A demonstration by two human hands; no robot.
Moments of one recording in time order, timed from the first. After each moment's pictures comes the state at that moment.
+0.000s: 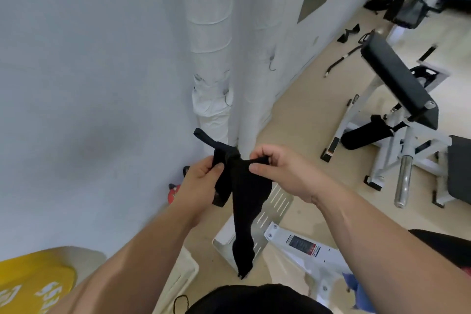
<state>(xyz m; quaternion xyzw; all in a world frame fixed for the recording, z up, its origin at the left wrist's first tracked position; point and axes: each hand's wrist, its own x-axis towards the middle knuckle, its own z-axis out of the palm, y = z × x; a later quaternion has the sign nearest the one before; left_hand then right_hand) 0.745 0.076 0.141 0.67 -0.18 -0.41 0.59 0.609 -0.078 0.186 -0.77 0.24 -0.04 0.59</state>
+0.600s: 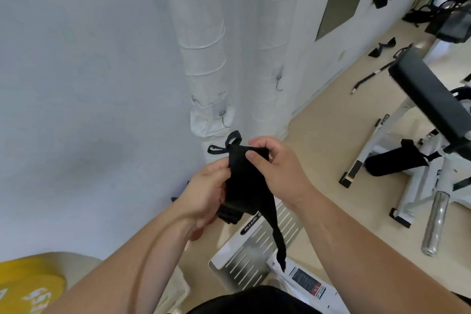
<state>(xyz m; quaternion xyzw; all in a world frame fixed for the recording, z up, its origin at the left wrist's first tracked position) 0.719 -0.017 0.190 0.57 -0.18 -0.48 0.65 0.635 -0.160 0.177 -0.74 0.24 -0.21 0.59</state>
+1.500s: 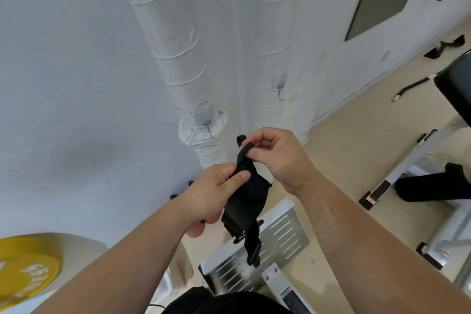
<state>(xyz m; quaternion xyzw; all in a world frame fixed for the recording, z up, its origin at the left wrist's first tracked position) 0.702 -0.136 0.190 0.77 -0.26 -0.37 0.46 0.646 -0.303 0.195 -0.69 0.14 -0.13 0.70</state>
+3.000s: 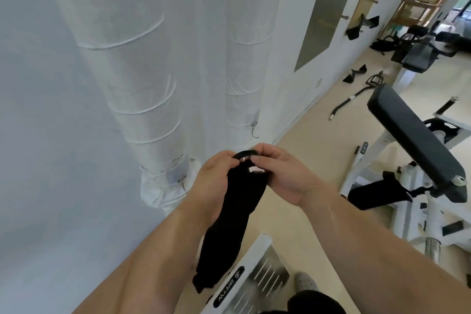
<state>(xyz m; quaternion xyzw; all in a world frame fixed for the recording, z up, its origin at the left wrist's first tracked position) 0.829 -0.232 0.177 0.58 -0.15 -0.42 0.68 0.735 -0.375 0.176 -0.58 0.17 -0.09 0.79</state>
